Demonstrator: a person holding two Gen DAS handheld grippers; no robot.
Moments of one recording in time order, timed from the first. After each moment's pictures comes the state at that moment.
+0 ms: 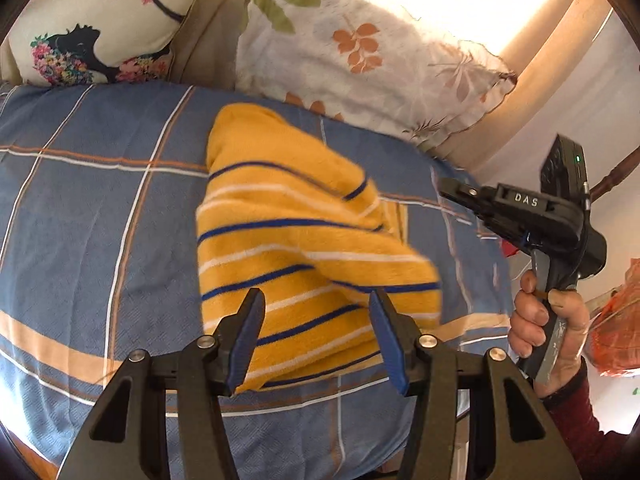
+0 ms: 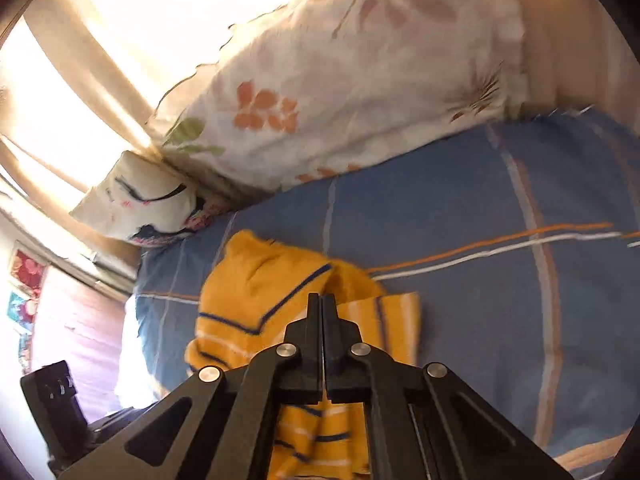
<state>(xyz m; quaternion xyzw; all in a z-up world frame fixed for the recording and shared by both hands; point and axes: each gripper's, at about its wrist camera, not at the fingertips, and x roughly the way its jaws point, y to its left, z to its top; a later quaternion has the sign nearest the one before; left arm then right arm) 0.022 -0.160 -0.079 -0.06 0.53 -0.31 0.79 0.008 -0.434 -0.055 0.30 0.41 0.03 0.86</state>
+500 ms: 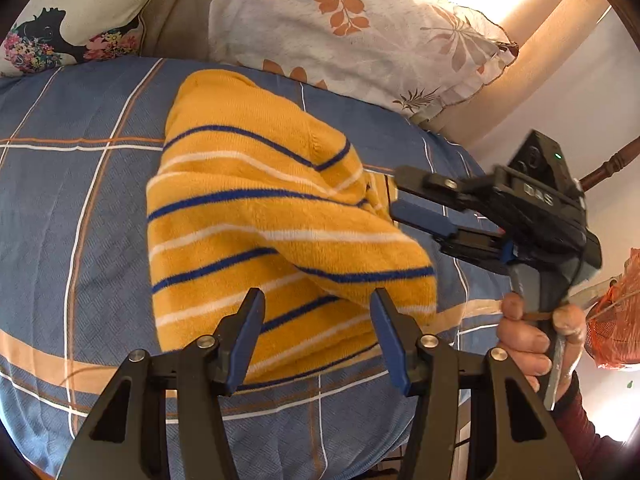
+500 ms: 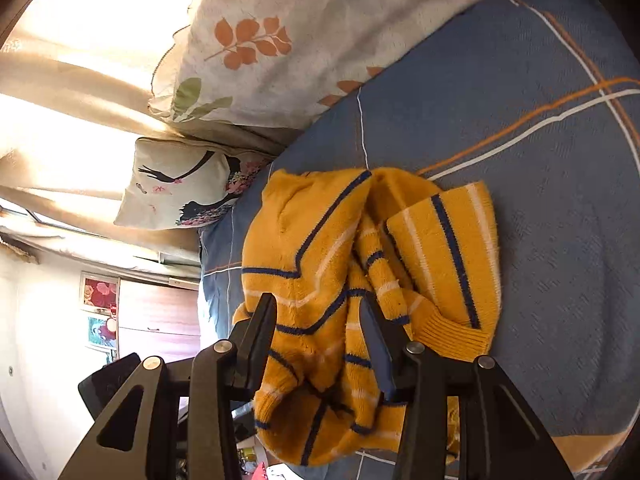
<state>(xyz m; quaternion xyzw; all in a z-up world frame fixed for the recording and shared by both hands) 0.026 -0.188 -0.101 -0.05 0.56 -0.33 0.76 0.025 -0.404 -0.124 0.46 0.46 0.16 0.74</state>
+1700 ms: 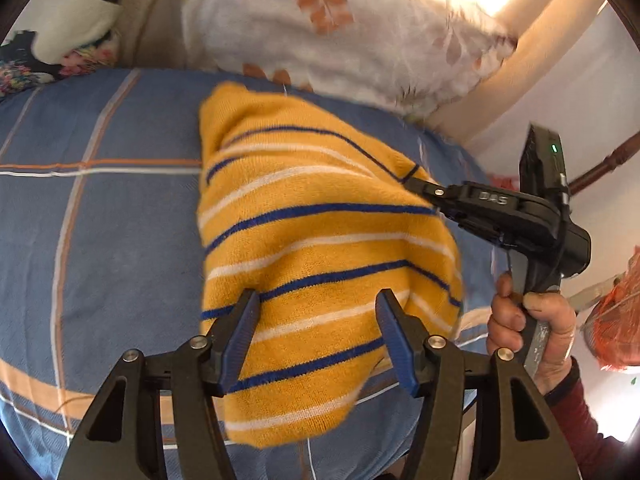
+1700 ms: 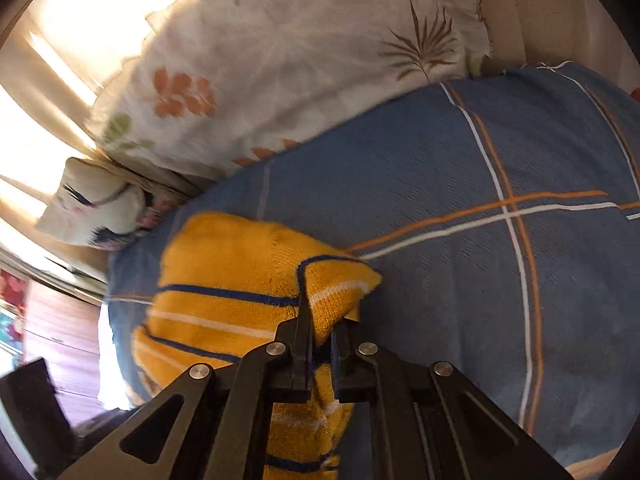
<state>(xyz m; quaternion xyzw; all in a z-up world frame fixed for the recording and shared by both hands) 0.049 -0.228 -0.102 -0.02 0.57 -0.33 0.75 0.028 -0.443 -0.126 0.30 0.48 0.01 0.82</state>
